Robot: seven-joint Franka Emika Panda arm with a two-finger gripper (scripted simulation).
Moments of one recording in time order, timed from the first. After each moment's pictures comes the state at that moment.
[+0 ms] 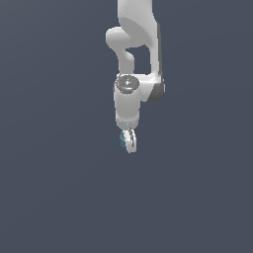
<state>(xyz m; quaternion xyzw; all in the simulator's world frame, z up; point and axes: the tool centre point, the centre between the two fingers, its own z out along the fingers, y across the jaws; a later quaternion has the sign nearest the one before) -0.027 0.003 0.107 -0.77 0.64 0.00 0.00</state>
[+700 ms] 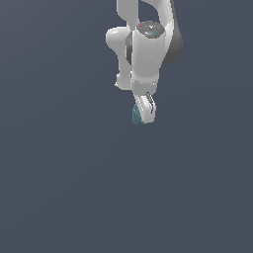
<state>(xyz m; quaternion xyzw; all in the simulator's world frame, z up) -0.078 0.059 0.226 -0.77 0.64 0.00 0.00</state>
